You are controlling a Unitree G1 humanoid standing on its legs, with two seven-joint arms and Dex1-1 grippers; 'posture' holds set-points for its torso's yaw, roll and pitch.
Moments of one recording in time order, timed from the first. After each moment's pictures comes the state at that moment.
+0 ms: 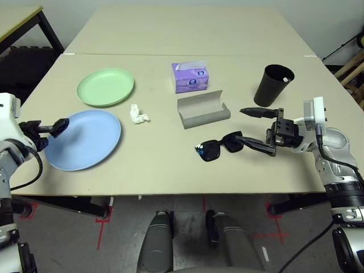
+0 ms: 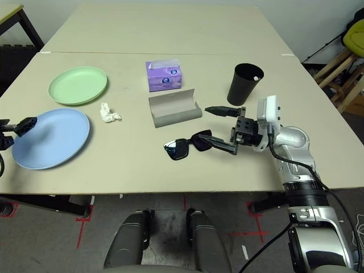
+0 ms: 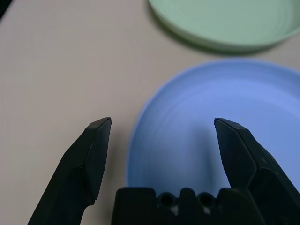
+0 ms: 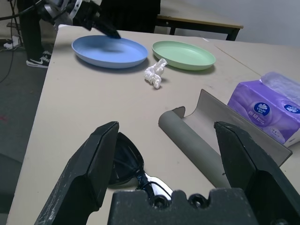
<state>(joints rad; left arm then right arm) -0.26 0.87 0.48 0.29 -0.40 0.65 -0.51 -0.44 -0.52 -0.08 0.27 0.43 -0.15 1.34</state>
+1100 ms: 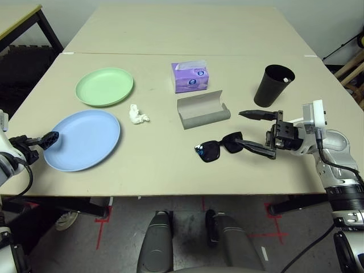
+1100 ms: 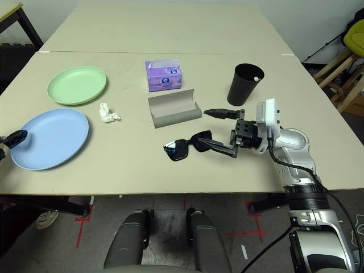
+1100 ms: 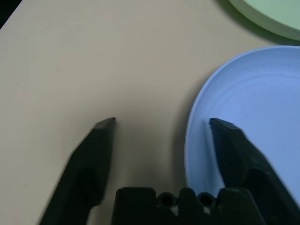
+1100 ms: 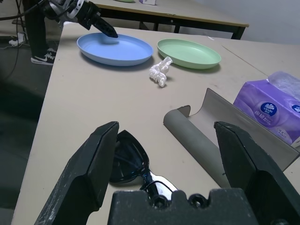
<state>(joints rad) -0.28 0.89 0.57 0.41 -0.41 0.70 -0.49 -0.42 -0.52 -0.07 0.23 0.43 -0.15 1.33</state>
